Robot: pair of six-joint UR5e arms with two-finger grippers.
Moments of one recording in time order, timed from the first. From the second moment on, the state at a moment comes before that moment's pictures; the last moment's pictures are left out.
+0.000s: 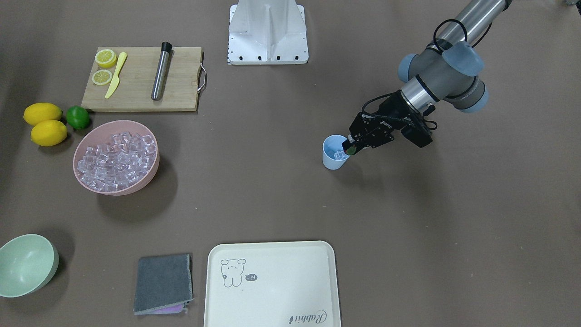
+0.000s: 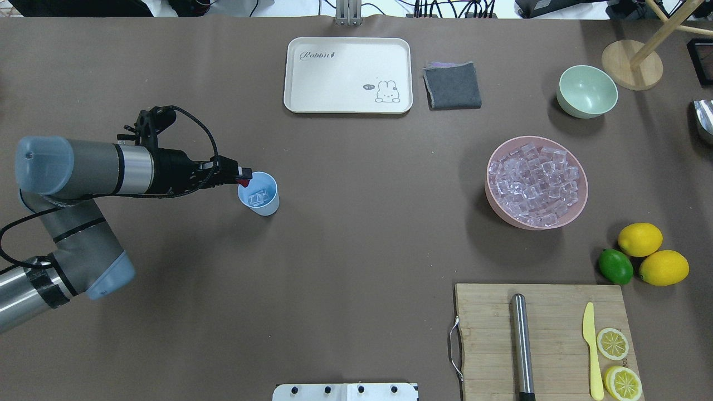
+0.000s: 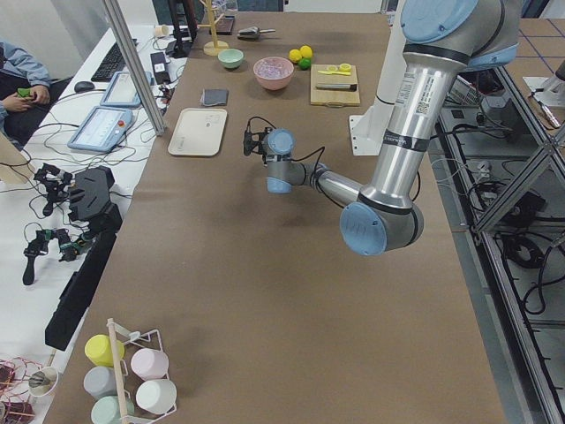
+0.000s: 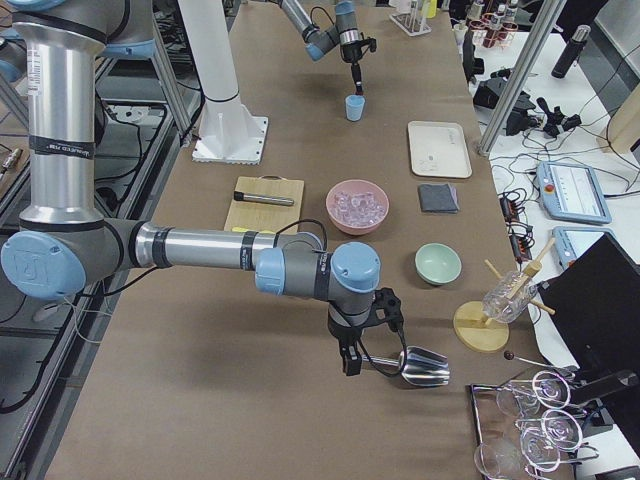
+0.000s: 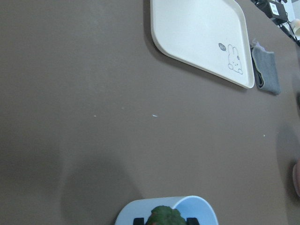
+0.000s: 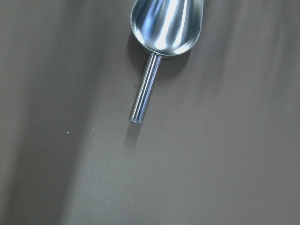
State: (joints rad) left arm -0.69 -1.89 -1.52 -2.85 -1.97 -1.52; right arm 1.62 -1.65 1.65 -1.61 2.22 -0.31
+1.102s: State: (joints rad) left arm -0.67 -1.90 -1.54 -2.85 -1.95 -1.55; right arm 1.62 -1.65 1.65 -1.61 2.23 -0.31
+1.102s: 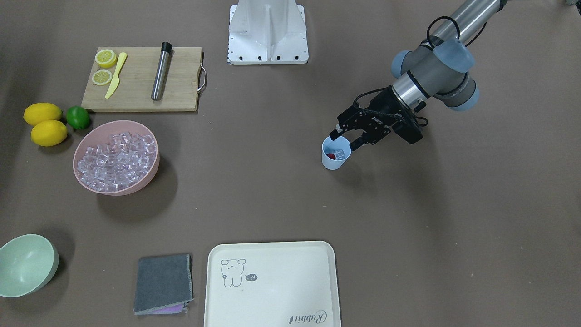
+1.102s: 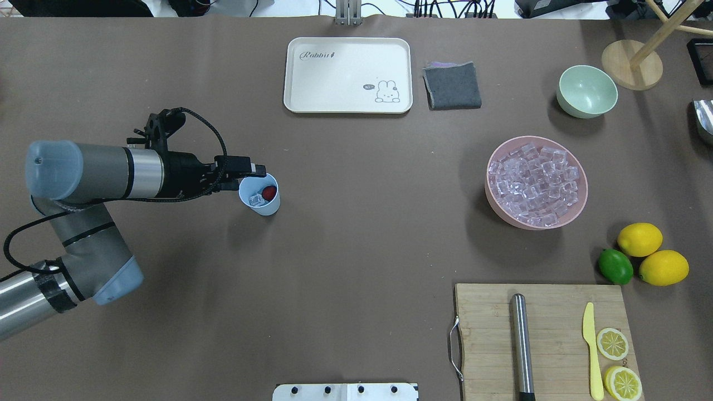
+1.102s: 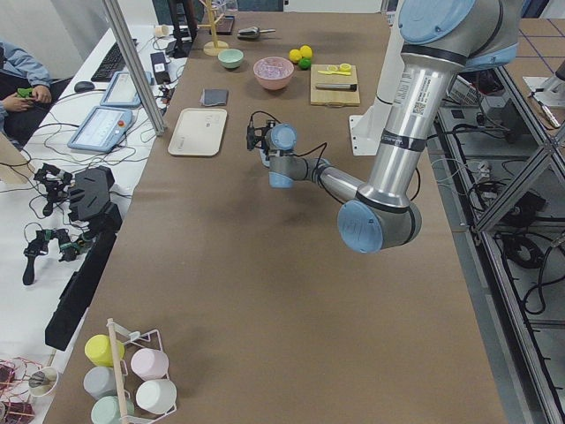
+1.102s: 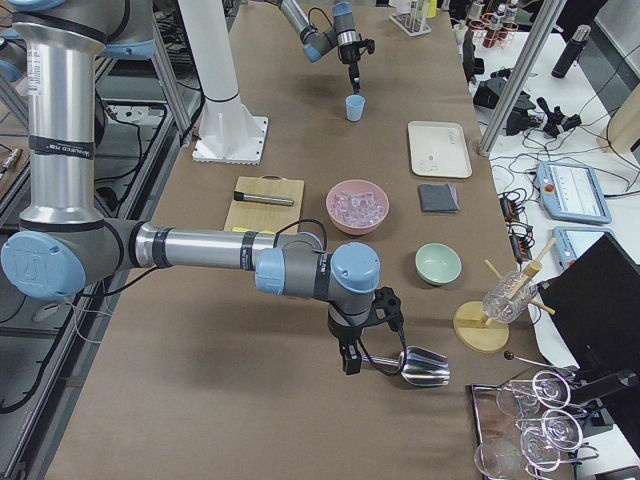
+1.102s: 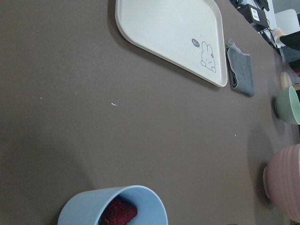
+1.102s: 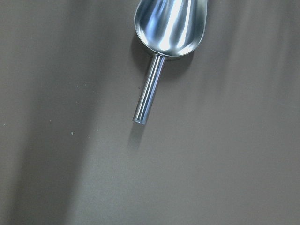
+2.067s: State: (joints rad) left arm -1.15 -1.58 -1.53 -2.70 -2.38 -0.95; right arm 1.62 -1.65 1.64 -1.61 2.23 -0.32
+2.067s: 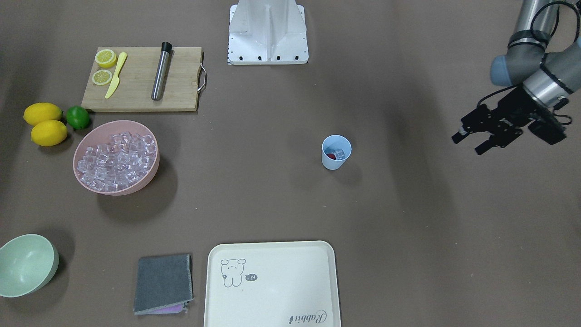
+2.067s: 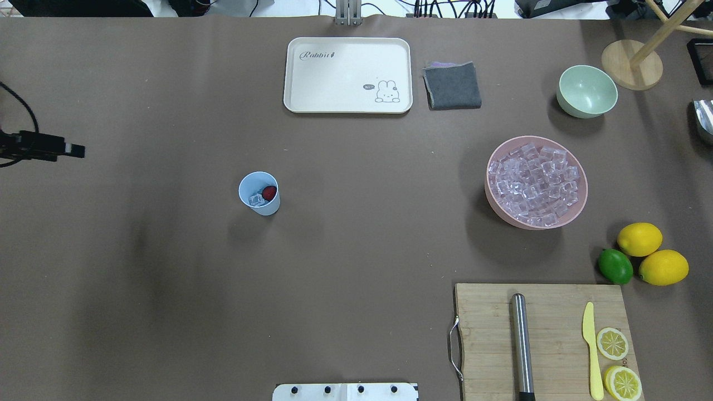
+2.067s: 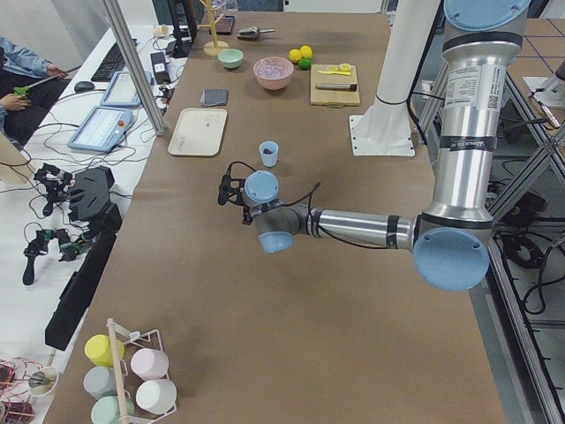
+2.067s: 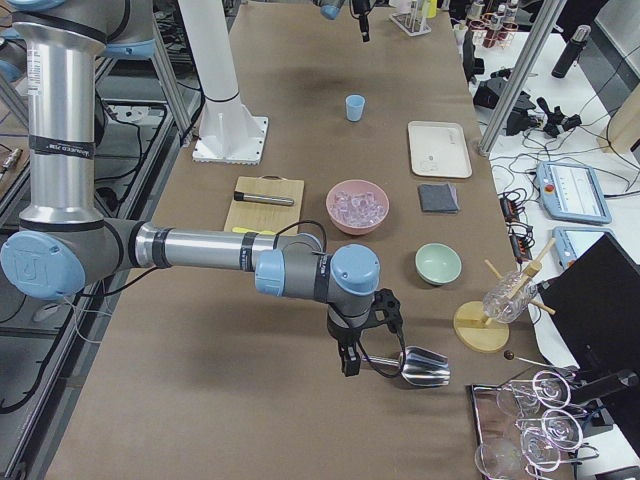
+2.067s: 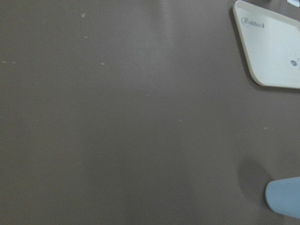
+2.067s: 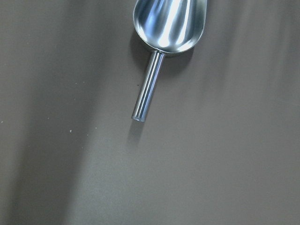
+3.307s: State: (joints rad) left arm -1.48 -1.45 -1.54 -1.96 -2.25 -0.03; right arm 1.62 -1.67 1.64 -1.61 2.24 -0.32
